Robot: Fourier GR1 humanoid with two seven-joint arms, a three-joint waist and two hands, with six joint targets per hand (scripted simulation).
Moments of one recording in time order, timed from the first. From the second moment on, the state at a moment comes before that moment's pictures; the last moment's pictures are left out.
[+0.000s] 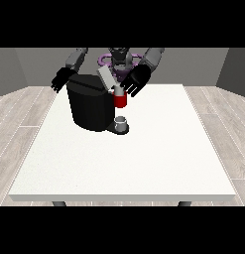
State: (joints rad) left arm -1.18 0.42 0.12 -0.62 -0.66 -0.16 -0.12; right arm -0.32 -0.05 -0.07 -1.37 -0.04 -0.16 -0.07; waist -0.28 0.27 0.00
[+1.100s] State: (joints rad) left arm -1.15 0.45 0.06 -0.62 -0.75 -0.18 -0.17; right arm -0.31 -0.04 -0.06 -1.36 -0.03 -0.17 -0.08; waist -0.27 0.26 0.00
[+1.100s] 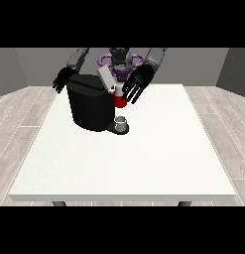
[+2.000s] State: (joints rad) left arm -1.06 0.38 0.08 -0.64 -0.73 -0.23 -0.17; right arm -0.20 -0.03 -0.08 -1.34 -0.06 -0.16 -0.11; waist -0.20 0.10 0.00
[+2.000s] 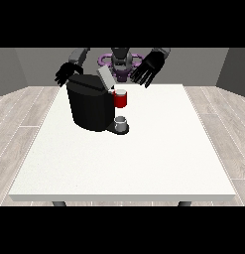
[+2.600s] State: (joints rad) left arm -0.82 0.18 0.31 -0.65 -0.42 -0.22 -0.23; right arm -0.10 -0.09 -0.08 -1.39 -0.06 -0.10 -0.06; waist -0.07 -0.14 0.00
